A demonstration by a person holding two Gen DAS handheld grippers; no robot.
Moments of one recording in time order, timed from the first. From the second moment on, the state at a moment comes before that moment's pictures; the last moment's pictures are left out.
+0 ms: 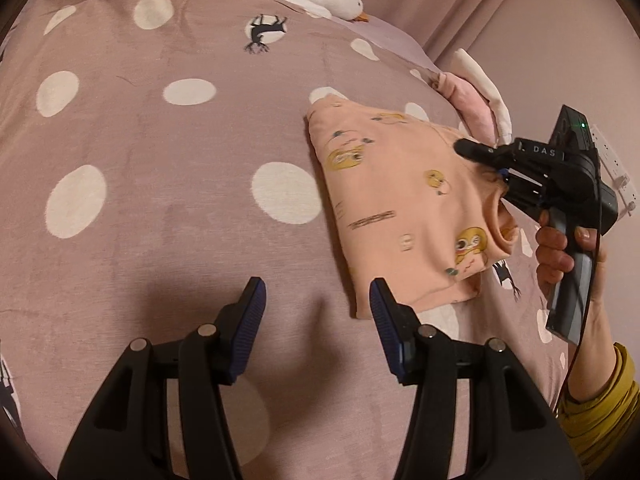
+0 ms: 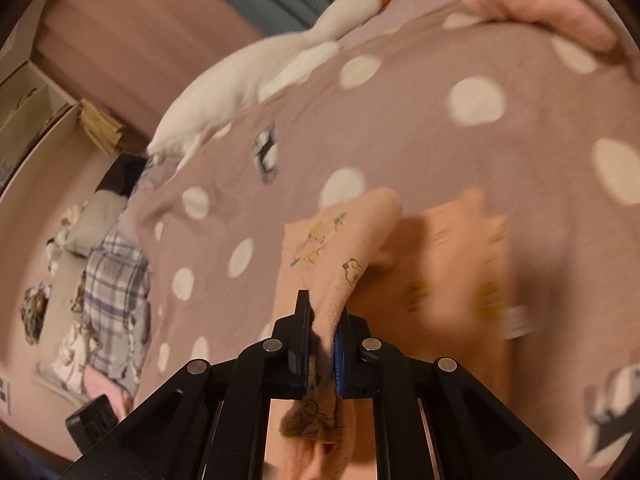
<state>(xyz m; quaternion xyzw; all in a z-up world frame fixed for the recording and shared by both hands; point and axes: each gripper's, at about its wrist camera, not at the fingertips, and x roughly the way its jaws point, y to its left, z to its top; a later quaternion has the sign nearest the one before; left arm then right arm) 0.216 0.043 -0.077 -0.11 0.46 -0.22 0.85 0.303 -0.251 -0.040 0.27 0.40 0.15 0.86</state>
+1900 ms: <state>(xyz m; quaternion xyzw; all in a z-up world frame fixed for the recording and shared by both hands) 0.245 -0.090 -0.094 0.02 0.46 -0.28 0.84 0.232 -0.243 -0.097 0.06 0.43 0.12 0.90</state>
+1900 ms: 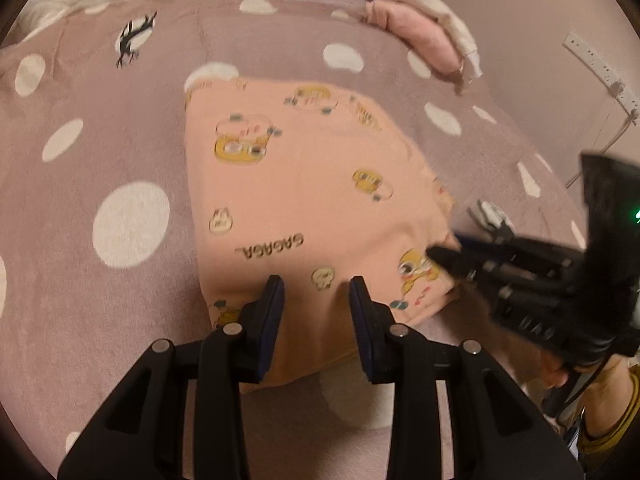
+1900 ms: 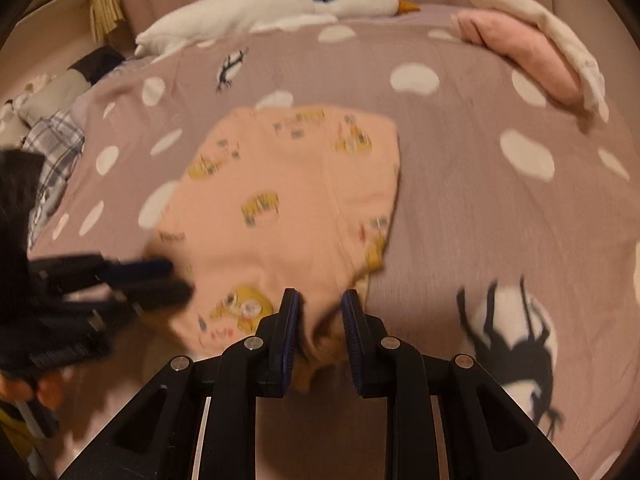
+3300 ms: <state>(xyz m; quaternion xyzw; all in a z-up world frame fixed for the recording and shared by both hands) 0.267 -0.069 -0.101 0.03 0.44 -0.21 0.87 0.232 -0.228 -0.096 0.14 0.41 0.15 0.89</state>
